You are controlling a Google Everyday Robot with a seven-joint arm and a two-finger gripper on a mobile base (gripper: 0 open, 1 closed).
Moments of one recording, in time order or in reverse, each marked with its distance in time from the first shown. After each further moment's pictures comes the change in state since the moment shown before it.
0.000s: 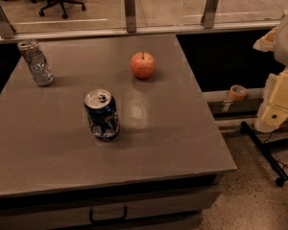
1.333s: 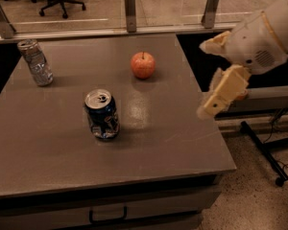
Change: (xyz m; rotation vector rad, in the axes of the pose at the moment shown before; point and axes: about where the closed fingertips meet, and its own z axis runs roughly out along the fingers) arm -0.093 -0.007 0.039 -0.107 -0.454 -0.025
